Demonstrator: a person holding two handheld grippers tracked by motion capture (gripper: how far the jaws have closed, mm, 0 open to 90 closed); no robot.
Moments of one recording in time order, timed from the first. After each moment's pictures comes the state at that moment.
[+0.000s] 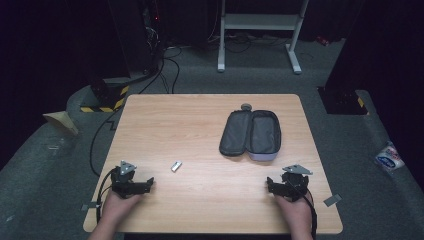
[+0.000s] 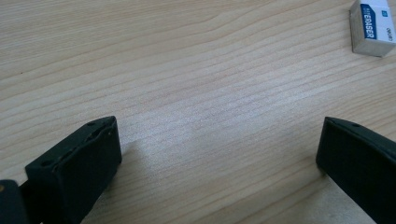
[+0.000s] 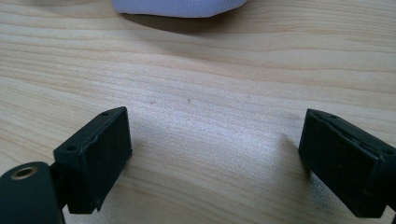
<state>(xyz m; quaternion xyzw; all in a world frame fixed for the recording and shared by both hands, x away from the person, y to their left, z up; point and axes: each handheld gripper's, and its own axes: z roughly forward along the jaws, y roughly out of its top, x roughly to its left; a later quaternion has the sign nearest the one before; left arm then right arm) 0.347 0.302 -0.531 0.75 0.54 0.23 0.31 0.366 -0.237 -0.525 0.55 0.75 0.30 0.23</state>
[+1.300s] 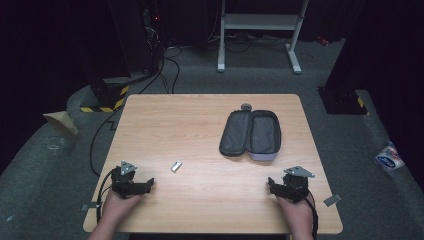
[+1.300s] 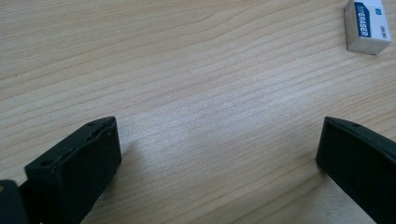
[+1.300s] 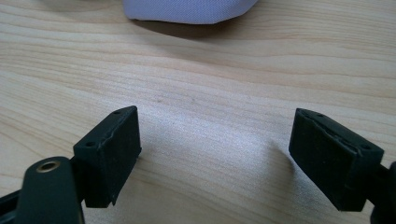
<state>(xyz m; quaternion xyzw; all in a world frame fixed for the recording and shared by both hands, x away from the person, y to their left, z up) 0.346 0.300 -0.531 0.75 0.54 0.22 0.31 0.358 -0.239 -0.522 0.53 0.75 0.32 0.24</state>
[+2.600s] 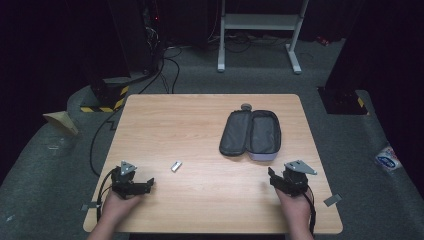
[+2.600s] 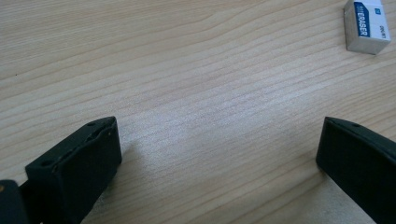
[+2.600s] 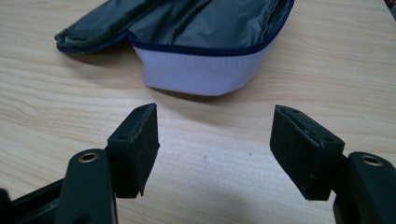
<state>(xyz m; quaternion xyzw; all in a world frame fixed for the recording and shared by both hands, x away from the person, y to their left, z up) 0.346 0.301 -0.531 0.75 0.54 0.22 0.31 0.361 -0.229 -0.494 0.53 0.72 0.36 0.27</state>
